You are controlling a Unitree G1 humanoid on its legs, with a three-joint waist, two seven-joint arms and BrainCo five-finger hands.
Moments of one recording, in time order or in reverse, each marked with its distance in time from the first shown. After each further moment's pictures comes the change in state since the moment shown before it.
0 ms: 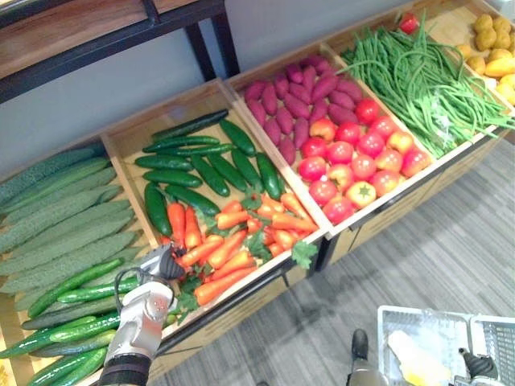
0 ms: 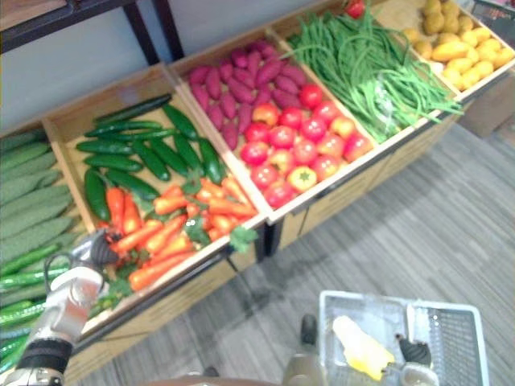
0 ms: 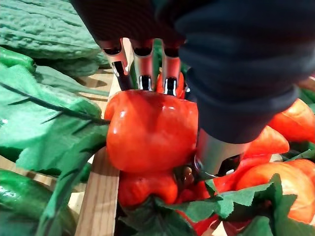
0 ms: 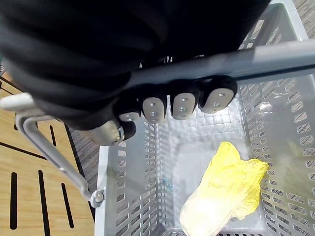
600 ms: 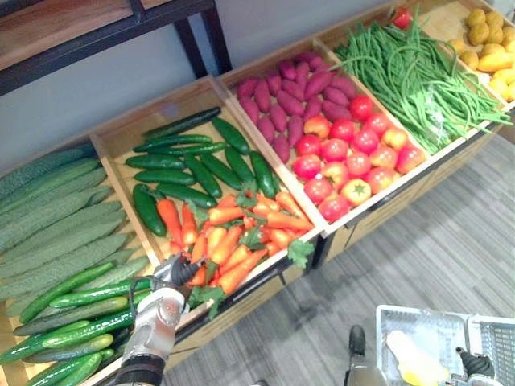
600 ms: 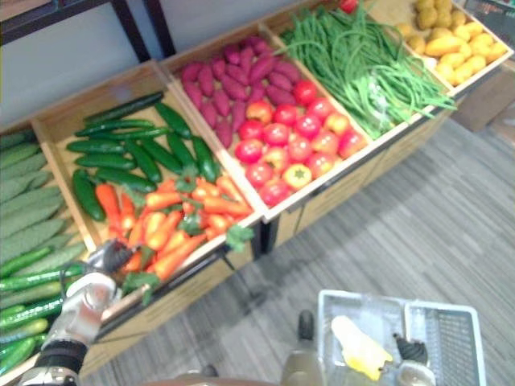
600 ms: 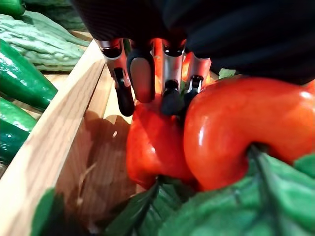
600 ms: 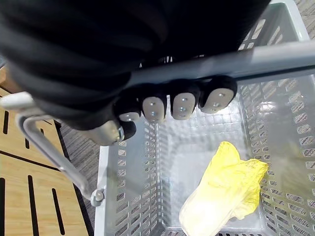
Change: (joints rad) left arm -0.012 -0.080 0.004 0.052 -0.006 0.019 0.000; right arm -0.022 0.000 0.000 0.038 0.000 0.000 -0.012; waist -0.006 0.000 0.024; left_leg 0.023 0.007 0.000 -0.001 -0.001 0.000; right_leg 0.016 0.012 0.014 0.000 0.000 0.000
